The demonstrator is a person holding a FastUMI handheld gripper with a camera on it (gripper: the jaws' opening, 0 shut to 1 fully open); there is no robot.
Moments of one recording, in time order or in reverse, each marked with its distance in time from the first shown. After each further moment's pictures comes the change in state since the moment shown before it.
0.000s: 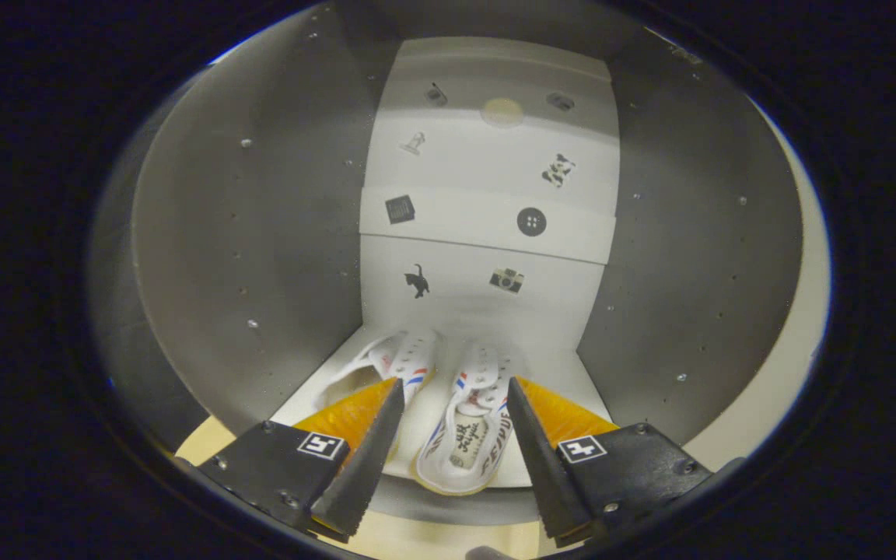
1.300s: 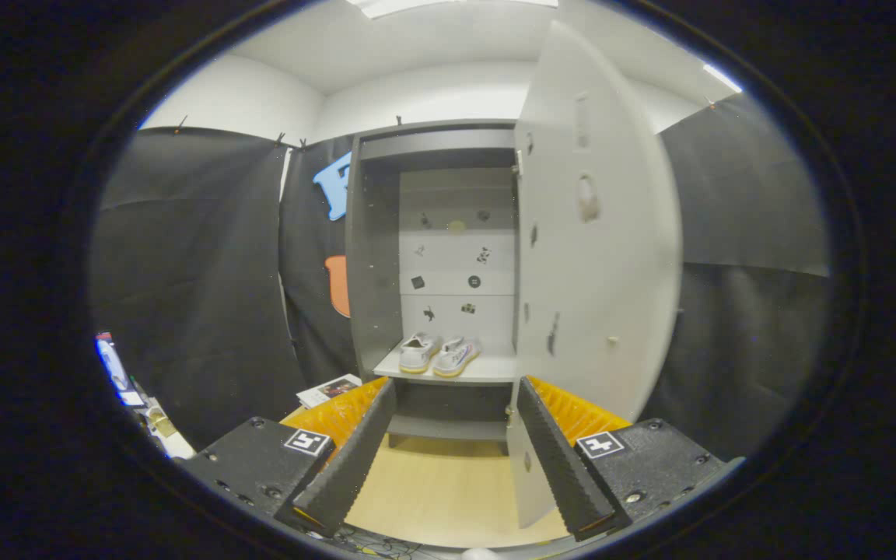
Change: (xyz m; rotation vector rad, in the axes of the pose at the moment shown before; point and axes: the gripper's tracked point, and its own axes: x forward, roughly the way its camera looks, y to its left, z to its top) arm -0.450 -0.072 -0.057 0.132 -0.209 0.001
